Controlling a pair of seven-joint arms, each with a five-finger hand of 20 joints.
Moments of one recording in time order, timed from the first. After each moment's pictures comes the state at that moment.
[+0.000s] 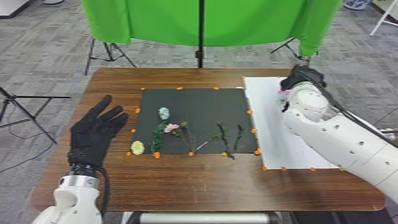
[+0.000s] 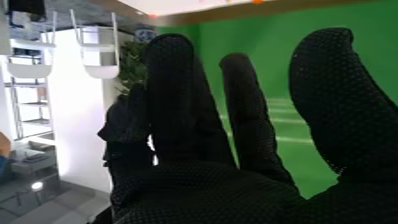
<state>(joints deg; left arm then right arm) 122.3 -60.2 -88.3 -123.0 32.5 13.8 18.6 -47.9 -47.0 33.7 -82.5 -115.8 1.3 54.4</state>
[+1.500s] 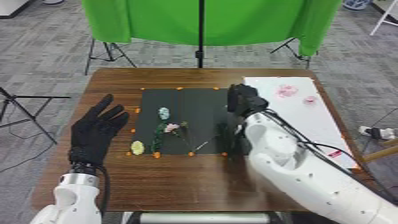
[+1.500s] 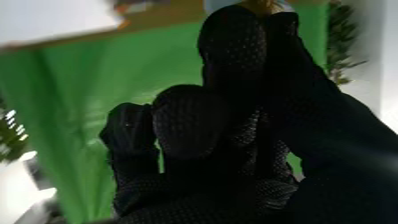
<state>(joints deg) 121.7 -61.4 -89.1 -122.9 33.4 12.9 16.2 -64.7 -53.9 36.9 -100.1 -129.1 5.2 36.4</state>
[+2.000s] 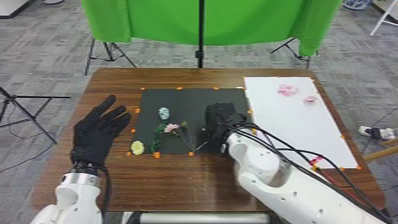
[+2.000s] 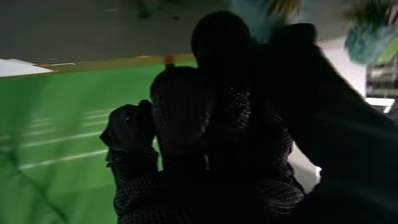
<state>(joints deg) 121.5 -62.3 -89.2 -122.9 34.1 12.4 14.6 -69.5 -57.3 36.7 -100.9 -137.3 -2.3 29.5</state>
